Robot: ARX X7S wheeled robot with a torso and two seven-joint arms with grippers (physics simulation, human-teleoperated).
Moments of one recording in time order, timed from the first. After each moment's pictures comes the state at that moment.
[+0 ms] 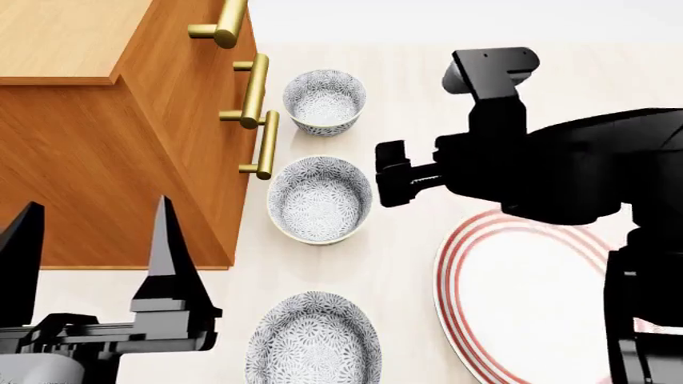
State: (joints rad) left arm -0.99 -1.17 1.57 1.01 -0.52 0.19 -1.52; right arm 1.27 0.37 -0.24 0.15 1.69 1.53 0.88
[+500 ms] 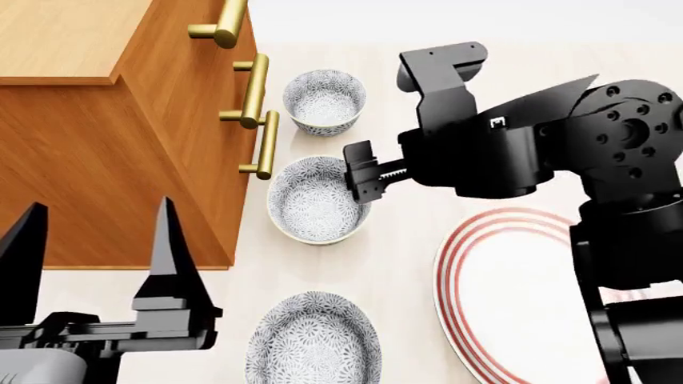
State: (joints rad) left arm -0.97 -1.17 1.55 1.00 -0.53 0.20 -1.50; right arm 1.40 0.29 -0.46 0.31 1.58 1.46 0.84
